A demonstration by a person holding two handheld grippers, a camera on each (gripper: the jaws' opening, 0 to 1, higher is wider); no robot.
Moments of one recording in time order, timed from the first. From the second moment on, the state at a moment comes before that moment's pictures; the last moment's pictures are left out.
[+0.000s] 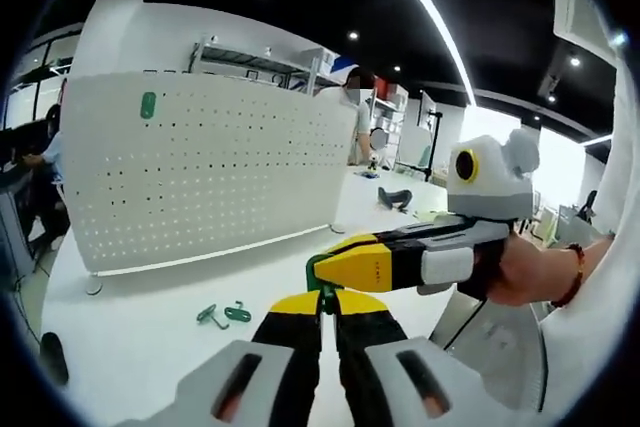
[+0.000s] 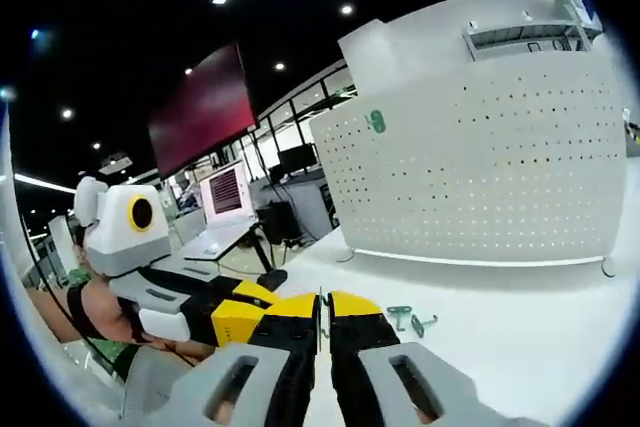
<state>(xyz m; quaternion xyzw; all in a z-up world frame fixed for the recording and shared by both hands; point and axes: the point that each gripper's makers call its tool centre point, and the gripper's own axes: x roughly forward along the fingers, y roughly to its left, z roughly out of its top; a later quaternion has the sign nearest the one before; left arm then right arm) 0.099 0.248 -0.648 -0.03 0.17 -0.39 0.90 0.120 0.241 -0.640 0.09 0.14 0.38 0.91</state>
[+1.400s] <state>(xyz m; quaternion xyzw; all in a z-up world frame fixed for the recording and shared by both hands) 0.124 0.274 -0.630 -0.04 0.13 -0.33 0.93 0.128 0.238 -0.624 0.07 0.11 0.40 0.91</state>
